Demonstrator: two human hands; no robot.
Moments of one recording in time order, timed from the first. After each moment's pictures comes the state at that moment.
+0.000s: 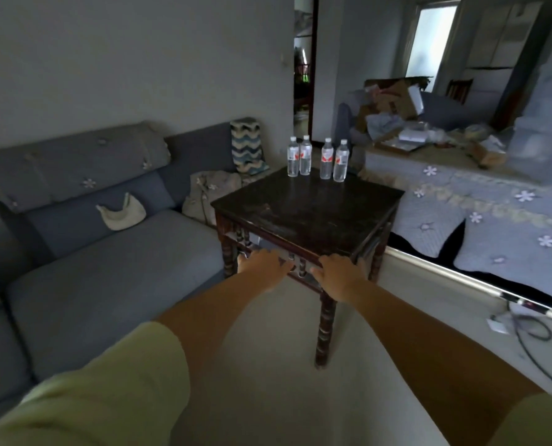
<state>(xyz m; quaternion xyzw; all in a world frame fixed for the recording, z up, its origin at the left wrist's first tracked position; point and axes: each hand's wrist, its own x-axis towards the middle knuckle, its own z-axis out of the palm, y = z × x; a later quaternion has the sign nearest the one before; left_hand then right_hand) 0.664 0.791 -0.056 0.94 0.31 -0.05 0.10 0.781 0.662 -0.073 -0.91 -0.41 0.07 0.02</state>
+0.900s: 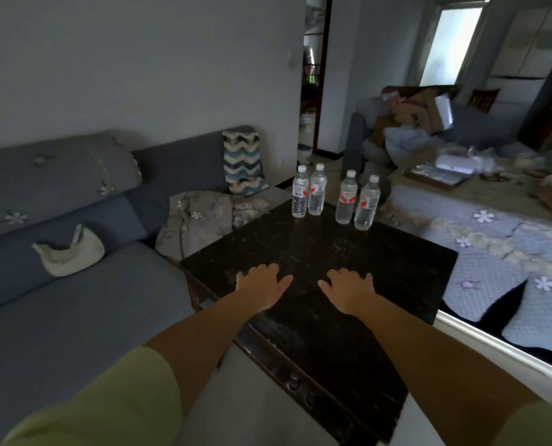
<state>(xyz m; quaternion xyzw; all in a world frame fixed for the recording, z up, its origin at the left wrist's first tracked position) 0.969 1.111 -0.097 0.93 0.35 -0.04 0.15 1.105 0.971 -0.092 -0.92 -0.37 0.13 -0.04</state>
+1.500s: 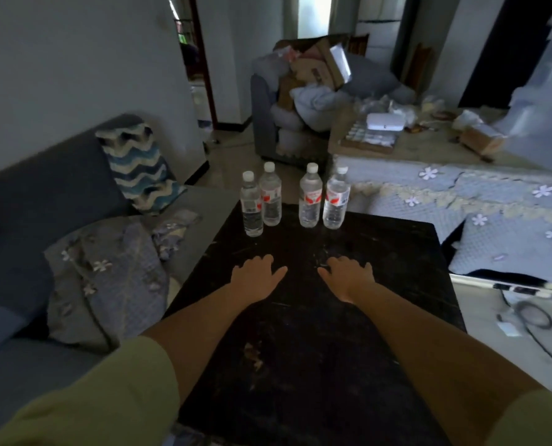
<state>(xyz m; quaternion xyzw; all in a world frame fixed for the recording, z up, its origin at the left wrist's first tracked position) 1.196 1.326 -0.138 0.97 0.16 -0.08 0.15 1.257 1.131 -0.125 -0.97 -0.18 0.15 0.03</state>
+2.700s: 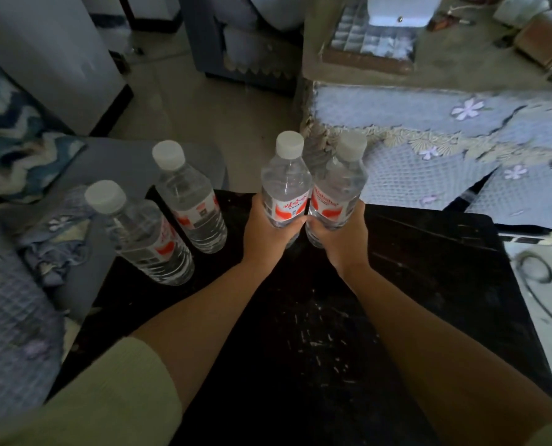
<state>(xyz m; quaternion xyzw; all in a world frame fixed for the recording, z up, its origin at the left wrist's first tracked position) 1.550 1.328 -0.279 0.78 0.16 0.12 0.59 1.570 1.188 -0.276 -0.82 0.03 -0.03 0.58</state>
